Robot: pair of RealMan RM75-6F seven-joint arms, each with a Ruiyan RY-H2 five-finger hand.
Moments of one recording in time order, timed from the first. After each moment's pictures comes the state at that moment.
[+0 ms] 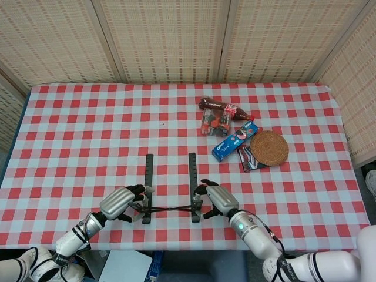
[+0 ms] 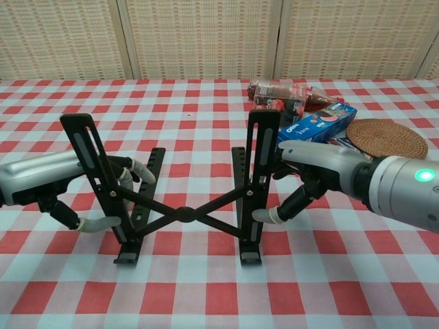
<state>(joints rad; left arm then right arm) -0.64 -1.47 0.10 -1.37 1.69 1.11 -0.38 0.74 -1.52 0.10 -1.88 -0.82 0.95 -0.19</state>
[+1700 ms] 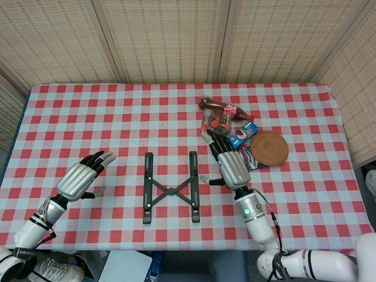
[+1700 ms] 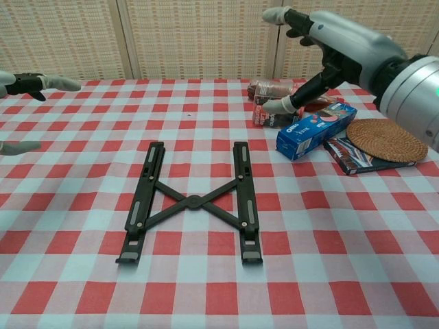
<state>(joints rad) -0.60 -1.15 0.02 -1.53 1.55 1.11 -0.05 0.67 -1.58 0.23 -1.77 -1.17 1.28 -0.27</state>
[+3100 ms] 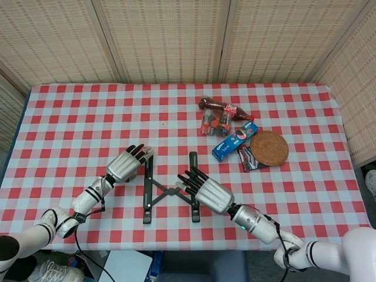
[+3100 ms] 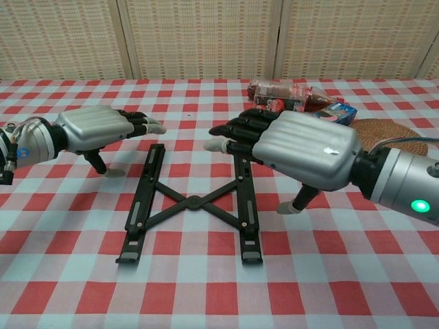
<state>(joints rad) -0.84 -1.64 -0.02 -0.91 1.58 0.88 0.06 0.73 -1.61 0.00 -1.36 -1.71 1.08 -0.44</state>
